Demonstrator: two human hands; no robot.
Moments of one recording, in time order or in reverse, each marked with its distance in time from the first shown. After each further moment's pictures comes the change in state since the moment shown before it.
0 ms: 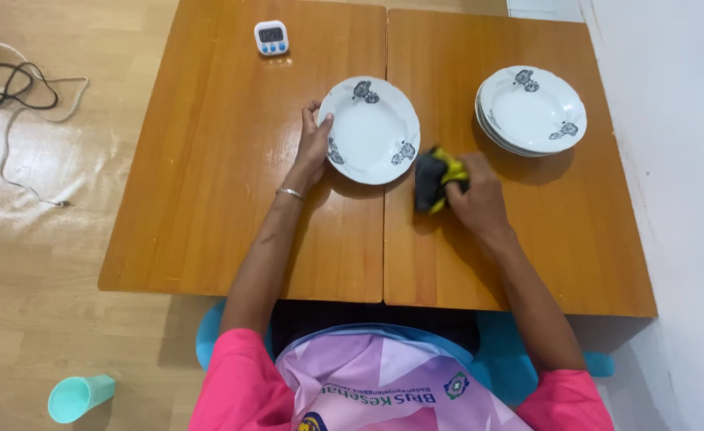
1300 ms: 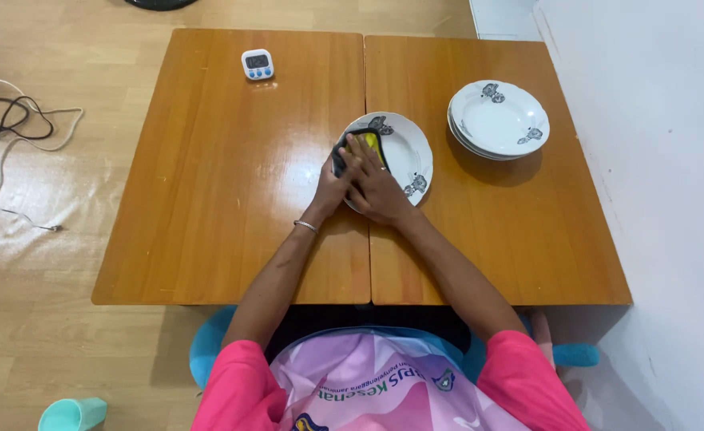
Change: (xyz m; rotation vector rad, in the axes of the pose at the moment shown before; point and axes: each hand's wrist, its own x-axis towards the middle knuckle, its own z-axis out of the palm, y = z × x) left_hand -0.058 -0.033 0.043 0.145 -0.214 0.211; right_hand 0.042 -0.061 0.083 0.181 -0.028 -0.548
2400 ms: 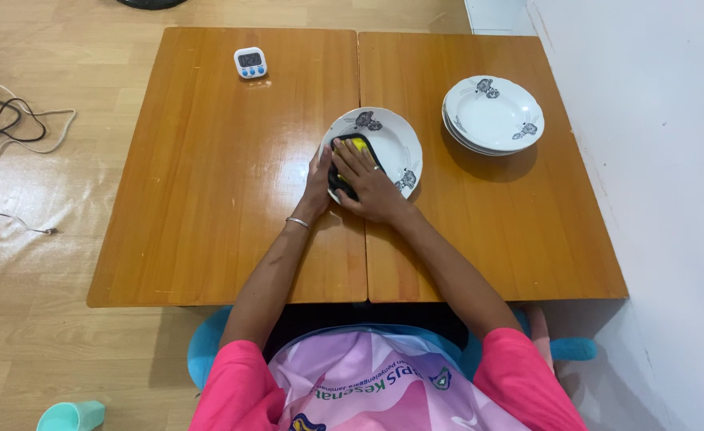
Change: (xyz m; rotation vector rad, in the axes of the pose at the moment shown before) left_hand 0.002 0.010 -0.006 -0.551 0.029 -0.127; right_hand 0.000 0.005 0.006 -0.122 -0.118 -0.002
